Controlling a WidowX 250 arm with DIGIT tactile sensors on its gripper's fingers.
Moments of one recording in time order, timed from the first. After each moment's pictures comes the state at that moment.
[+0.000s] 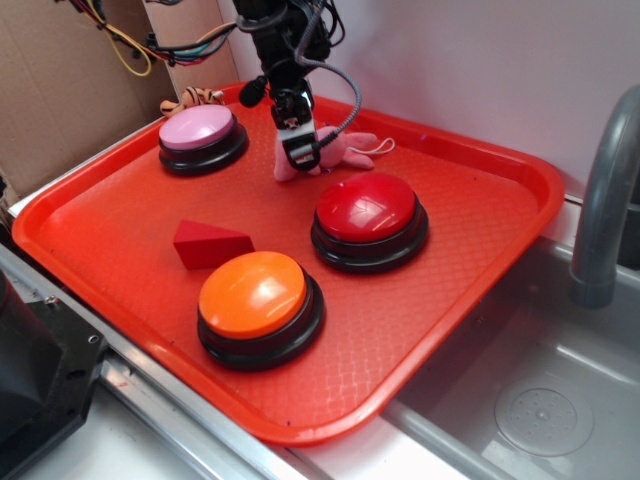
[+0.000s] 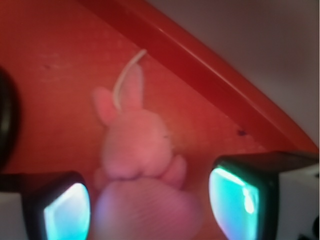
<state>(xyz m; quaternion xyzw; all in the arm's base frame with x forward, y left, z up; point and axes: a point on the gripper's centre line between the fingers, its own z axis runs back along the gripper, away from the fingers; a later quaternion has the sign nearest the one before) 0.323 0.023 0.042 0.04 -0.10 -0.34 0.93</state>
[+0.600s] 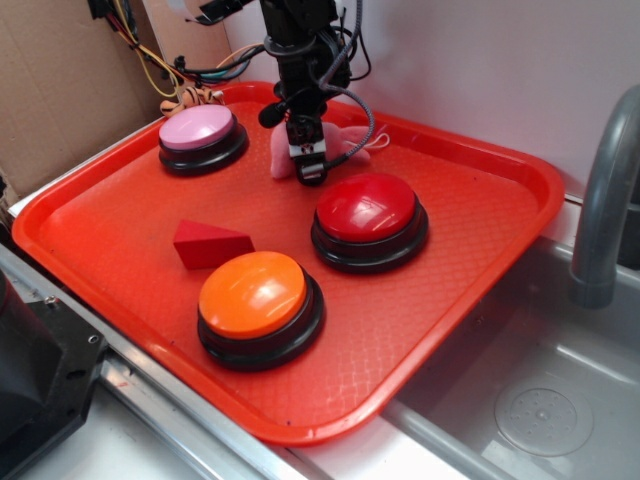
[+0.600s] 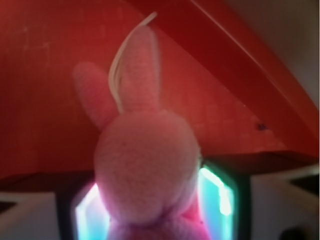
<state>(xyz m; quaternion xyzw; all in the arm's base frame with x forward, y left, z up) 0.323 0.023 0.026 0.07 -0.04 -0.32 0.94</state>
